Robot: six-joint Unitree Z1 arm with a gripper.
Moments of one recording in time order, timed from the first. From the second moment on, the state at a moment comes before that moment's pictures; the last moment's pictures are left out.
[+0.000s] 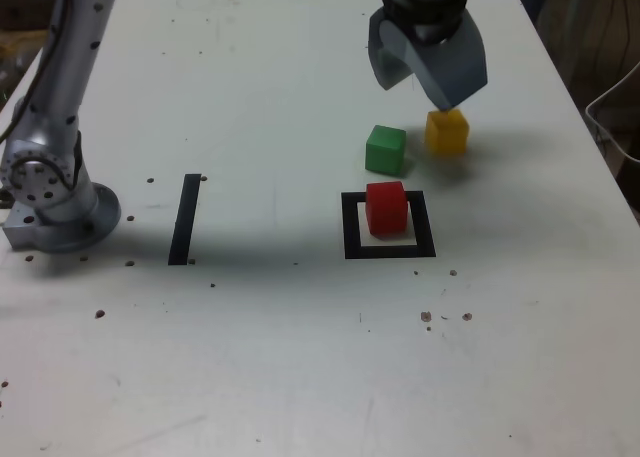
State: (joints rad) arm 0.20 2.12 -1.74 1.15 0.30 1.11
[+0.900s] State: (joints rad) arm 0.20 2.21 -1.72 0.95 0.37 1.09
